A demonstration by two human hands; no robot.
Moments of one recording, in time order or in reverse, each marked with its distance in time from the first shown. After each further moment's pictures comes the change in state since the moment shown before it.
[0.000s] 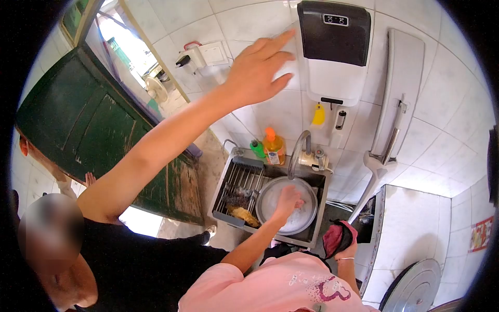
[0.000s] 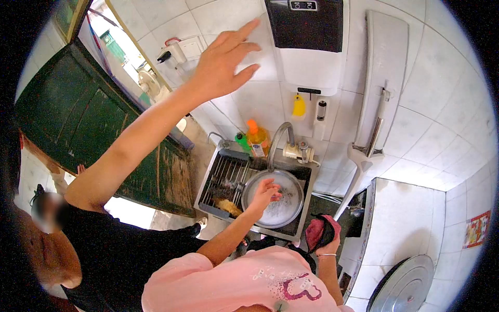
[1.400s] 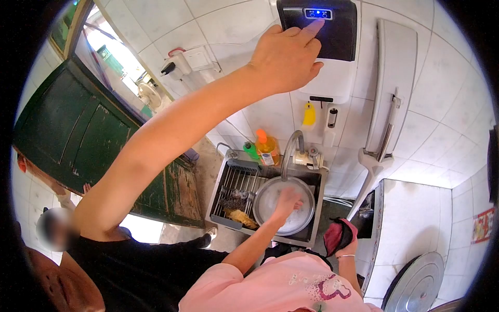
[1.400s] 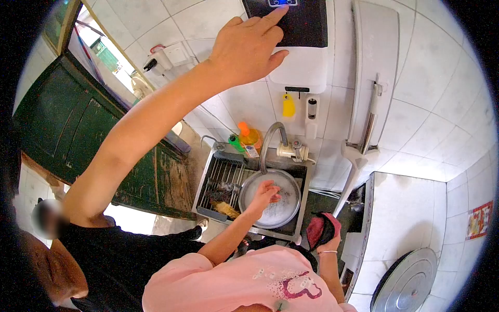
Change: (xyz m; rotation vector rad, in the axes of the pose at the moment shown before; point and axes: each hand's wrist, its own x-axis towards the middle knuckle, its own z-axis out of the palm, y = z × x) left_hand 0.093 0.001 0.025 0.300 -0.062 0.091; right_hand 0.012 -0.007 -0.015 0.027 0.038 -0.013
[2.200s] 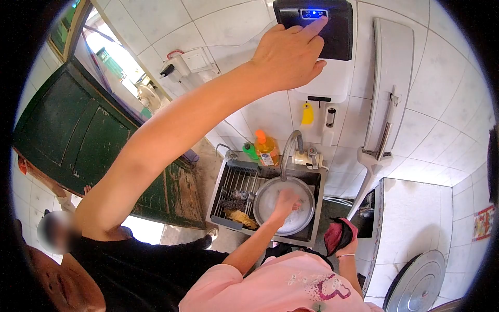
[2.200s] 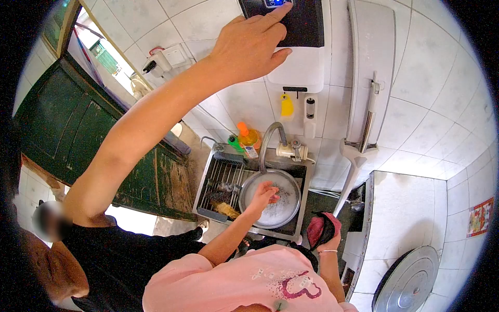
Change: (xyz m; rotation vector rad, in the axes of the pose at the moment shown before) left_hand 0.013 0.008 -0.008 -0.013 -0.027 -0.045; right_hand 0.001 0.001 -0.006 0.050 0.024 0.010
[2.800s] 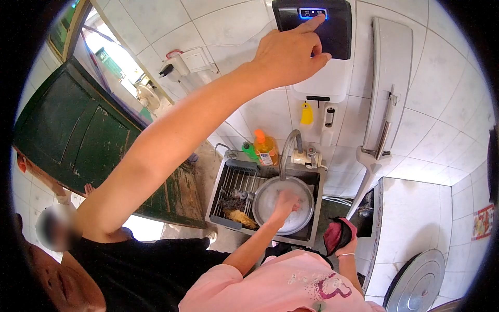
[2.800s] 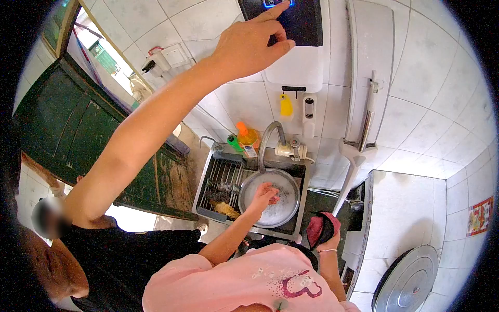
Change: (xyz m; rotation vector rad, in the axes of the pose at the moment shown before) left_hand 0.003 0.007 -0.004 -0.131 -0.087 -0.139; right_hand 0.004 -0.001 -0.013 -0.008 -0.080 0.029
